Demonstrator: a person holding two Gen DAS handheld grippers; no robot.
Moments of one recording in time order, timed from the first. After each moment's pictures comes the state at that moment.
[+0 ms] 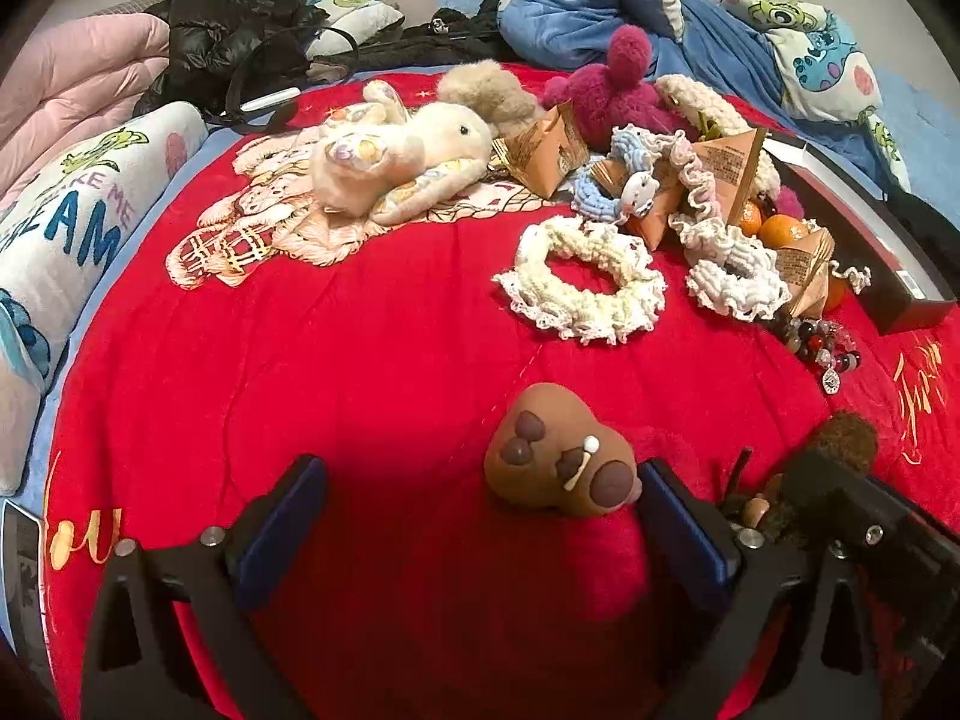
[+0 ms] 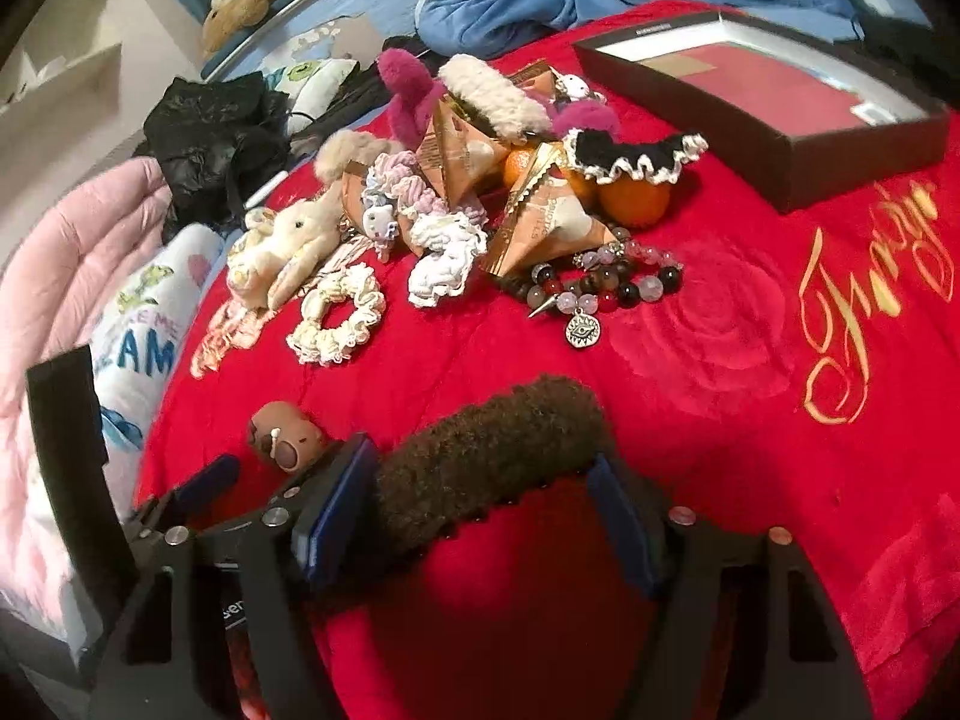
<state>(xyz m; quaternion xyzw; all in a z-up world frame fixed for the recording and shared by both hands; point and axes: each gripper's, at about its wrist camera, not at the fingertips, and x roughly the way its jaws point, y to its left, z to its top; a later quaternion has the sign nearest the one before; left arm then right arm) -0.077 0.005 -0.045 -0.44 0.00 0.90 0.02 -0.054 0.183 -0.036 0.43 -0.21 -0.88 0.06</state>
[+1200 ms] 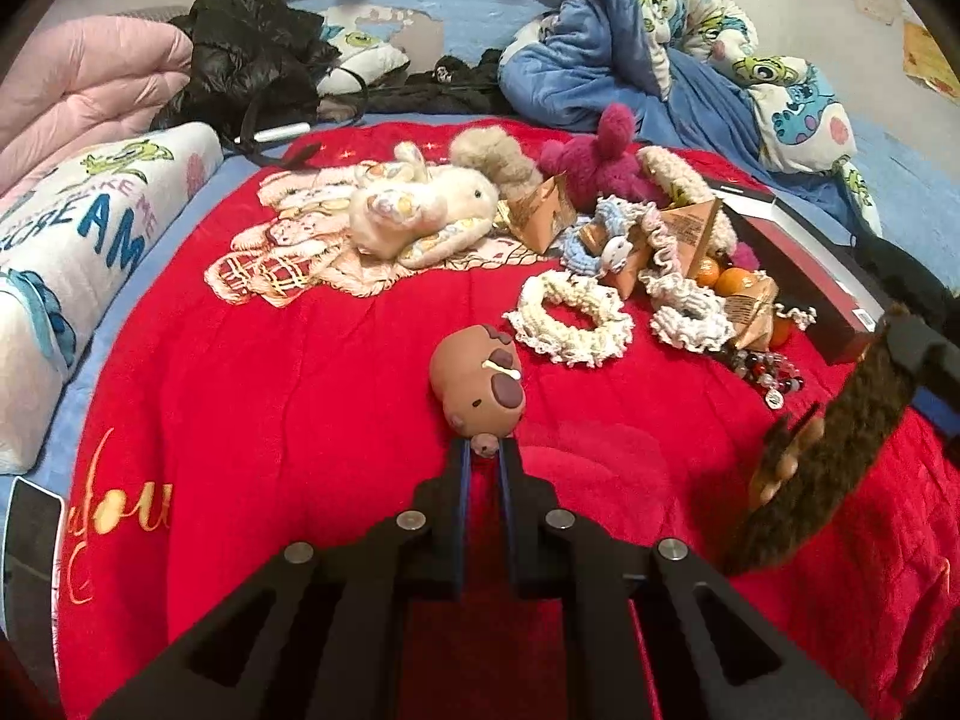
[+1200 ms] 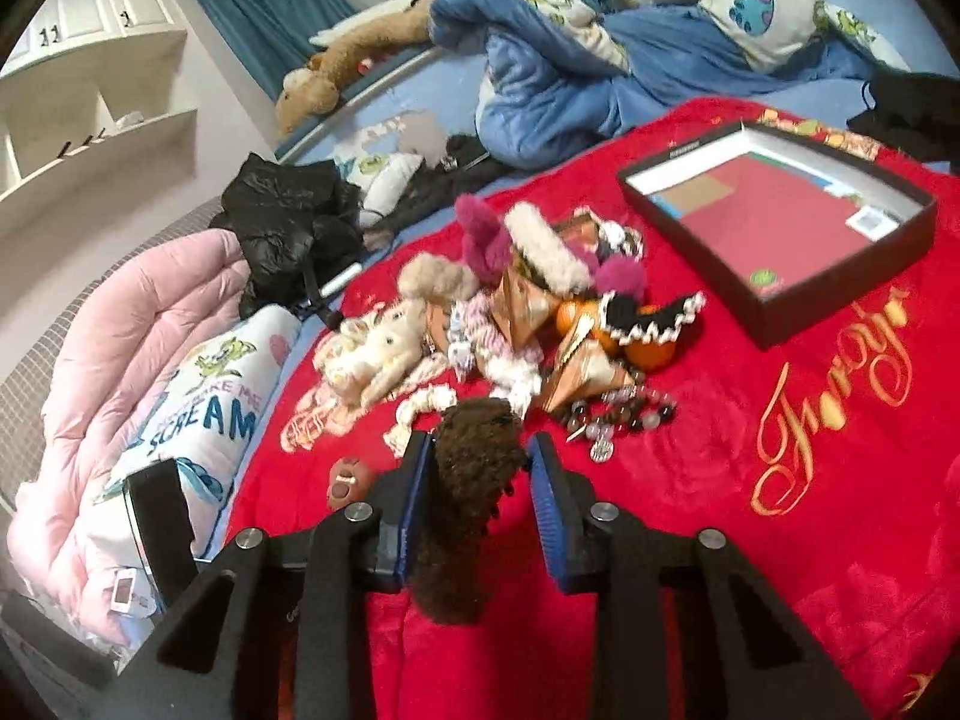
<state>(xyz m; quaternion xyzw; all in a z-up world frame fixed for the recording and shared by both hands) -0.037 -0.015 -0.018 -0.39 -0.03 0.92 0.04 -0.018 0.209 0.028 0.31 -0.22 -0.92 0.11</state>
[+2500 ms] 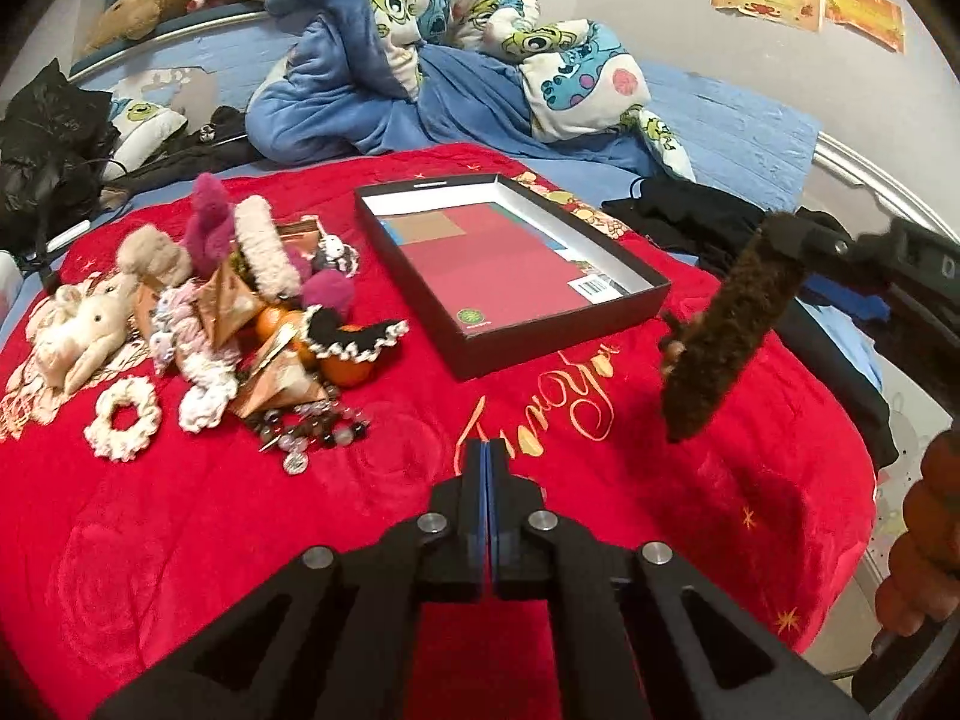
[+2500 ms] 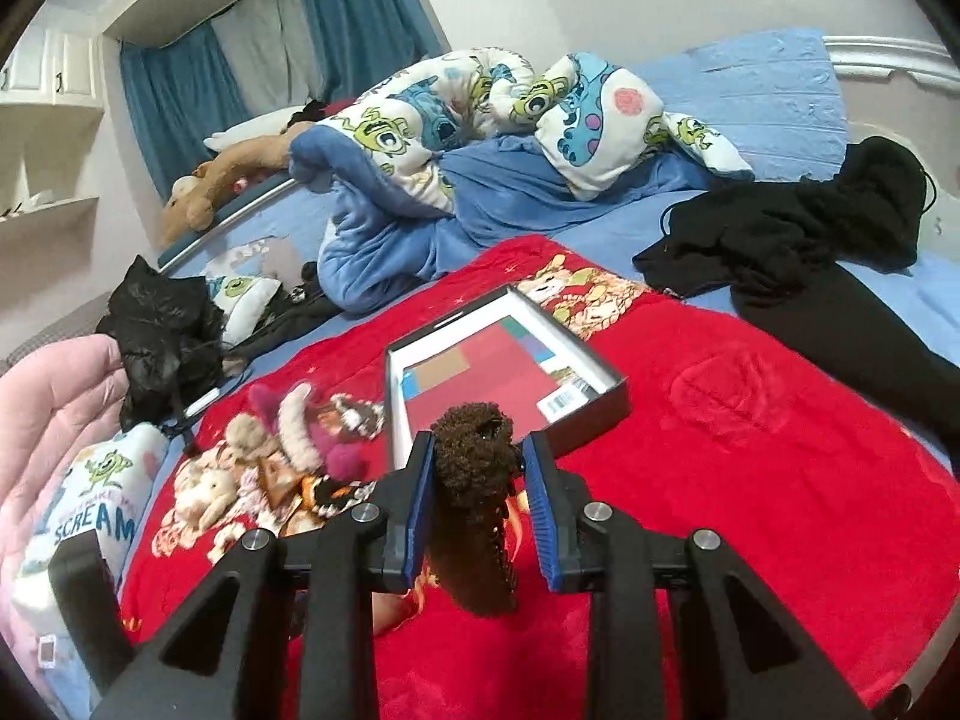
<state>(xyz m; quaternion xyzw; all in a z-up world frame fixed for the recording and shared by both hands) -0.009 0.212 0.032 -0.36 0.01 0.90 0.24 0.041 0.401 0.091 0.22 -0.20 -0.95 -0.07</state>
